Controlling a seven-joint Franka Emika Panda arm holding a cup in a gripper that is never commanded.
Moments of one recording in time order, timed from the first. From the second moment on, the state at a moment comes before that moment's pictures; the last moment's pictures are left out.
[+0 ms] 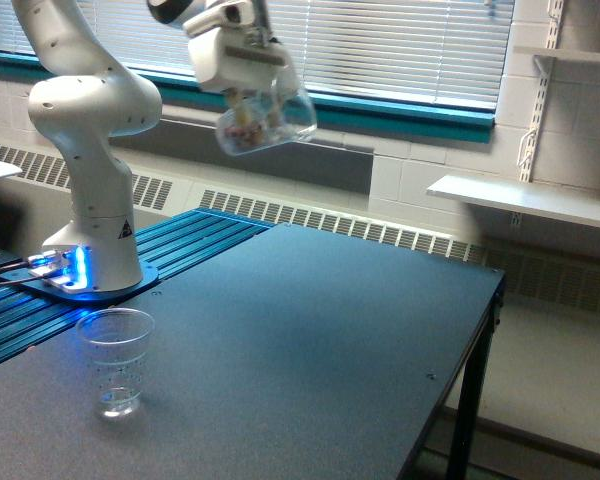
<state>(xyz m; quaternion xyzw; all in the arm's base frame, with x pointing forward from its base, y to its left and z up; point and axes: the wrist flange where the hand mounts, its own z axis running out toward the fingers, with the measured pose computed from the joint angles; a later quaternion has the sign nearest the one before) 0.340 -0.085 0.462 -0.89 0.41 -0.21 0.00</state>
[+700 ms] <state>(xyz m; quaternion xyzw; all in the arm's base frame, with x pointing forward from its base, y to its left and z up) 0.281 -0.155 0.423 -0.87 0.46 -0.14 -0.05</state>
